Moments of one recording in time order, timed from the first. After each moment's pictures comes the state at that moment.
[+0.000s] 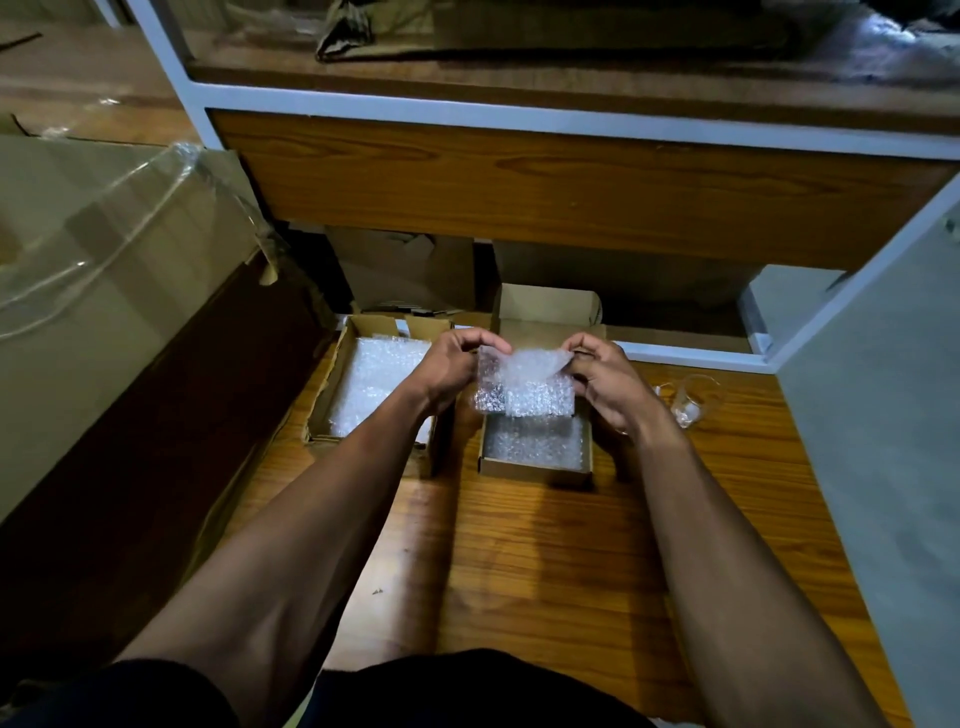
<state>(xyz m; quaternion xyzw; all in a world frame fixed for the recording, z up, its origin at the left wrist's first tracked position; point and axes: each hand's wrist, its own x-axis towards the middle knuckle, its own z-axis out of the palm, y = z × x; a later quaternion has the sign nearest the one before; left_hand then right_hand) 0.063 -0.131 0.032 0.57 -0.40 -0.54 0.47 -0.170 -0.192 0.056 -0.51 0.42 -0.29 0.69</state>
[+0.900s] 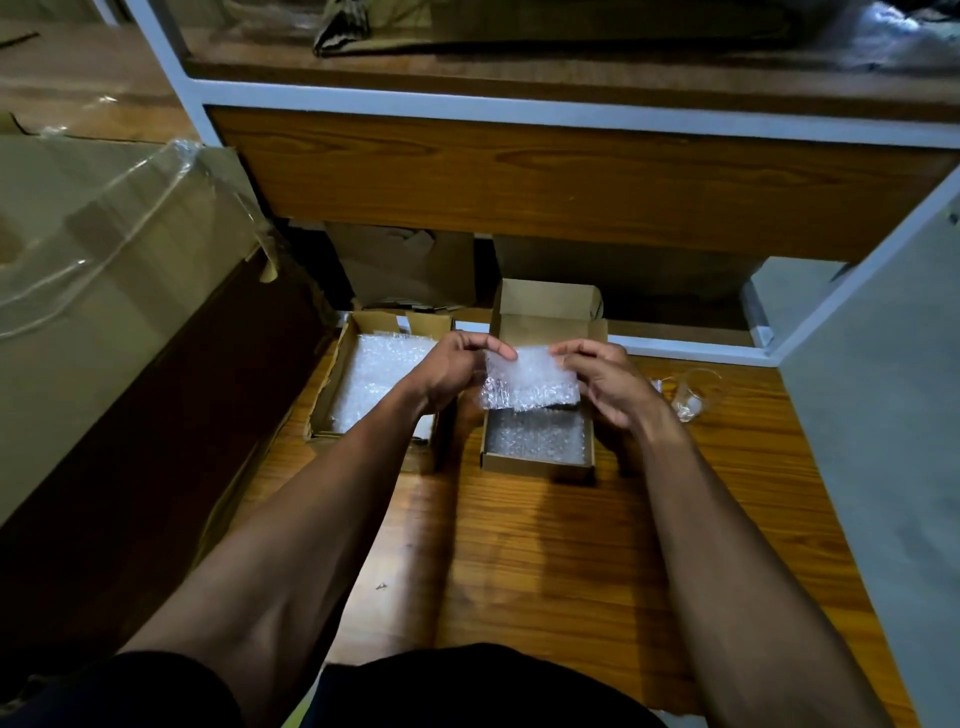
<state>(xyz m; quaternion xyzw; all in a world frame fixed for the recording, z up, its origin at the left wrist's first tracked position) 0.058 -0.123 0.038 0.55 -0.42 -0.56 0.46 -0.180 -0.195 0.041 -0.52 0.43 -0.27 0.68</state>
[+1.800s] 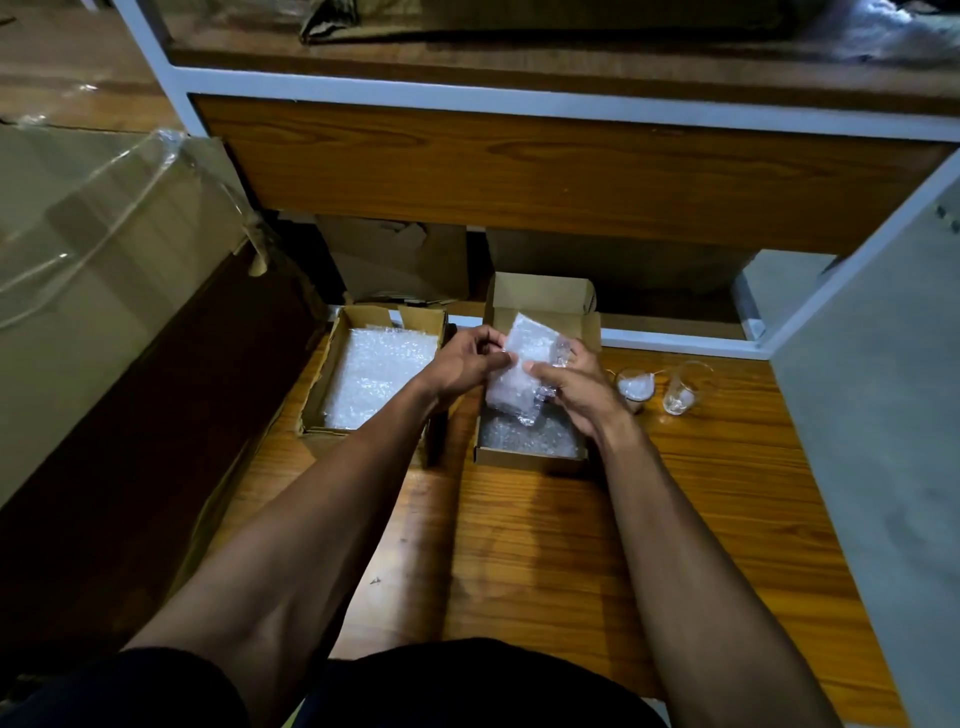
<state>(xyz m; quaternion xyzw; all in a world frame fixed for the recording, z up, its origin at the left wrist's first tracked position) 0.044 -0.130 0.030 0.56 -0.46 -0.53 0.44 -0.151 -0.166 0.036 -0.43 0.45 -0.33 0.71</state>
